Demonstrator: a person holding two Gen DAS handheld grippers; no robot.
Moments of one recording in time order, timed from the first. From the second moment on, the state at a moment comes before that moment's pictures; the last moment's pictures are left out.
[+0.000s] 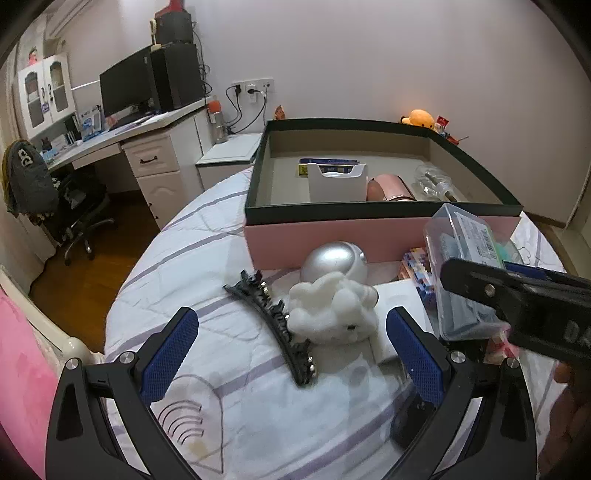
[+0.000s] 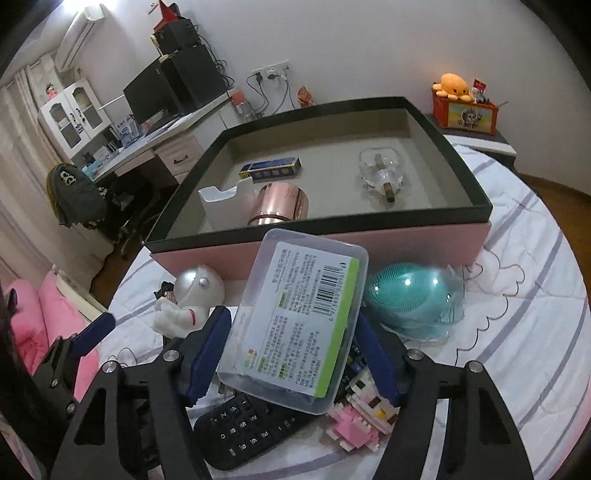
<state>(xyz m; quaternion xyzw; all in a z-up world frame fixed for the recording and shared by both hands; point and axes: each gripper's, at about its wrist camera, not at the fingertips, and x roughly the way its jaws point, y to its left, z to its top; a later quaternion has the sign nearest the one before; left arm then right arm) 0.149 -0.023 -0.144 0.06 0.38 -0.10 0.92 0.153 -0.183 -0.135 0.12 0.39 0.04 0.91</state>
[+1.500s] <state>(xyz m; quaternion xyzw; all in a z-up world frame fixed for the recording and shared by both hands) 0.195 -0.024 -0.045 -0.01 0.31 -0.17 0.93 0.167 -0.210 -0.040 0.08 0.30 0.06 0.95</state>
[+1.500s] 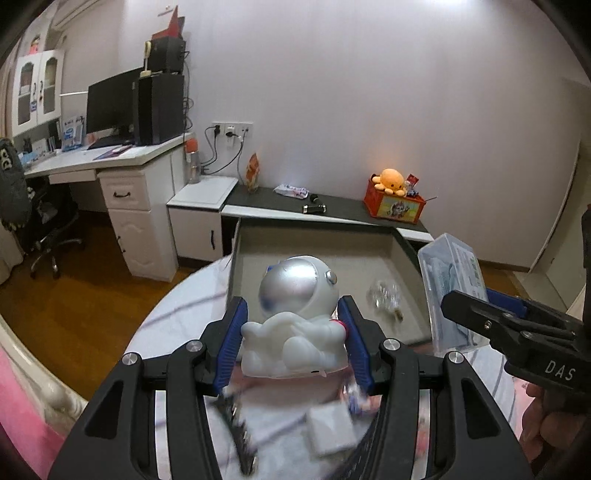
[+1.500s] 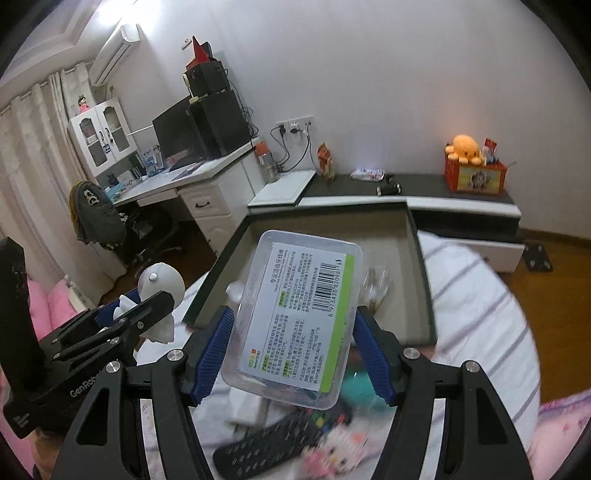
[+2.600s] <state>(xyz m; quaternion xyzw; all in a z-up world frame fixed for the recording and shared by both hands) 0.339 -0.062 -0.088 -0.01 0.38 -0.15 0.91 0.324 -0.260 -0.097 0.07 0.43 0.02 0.90</state>
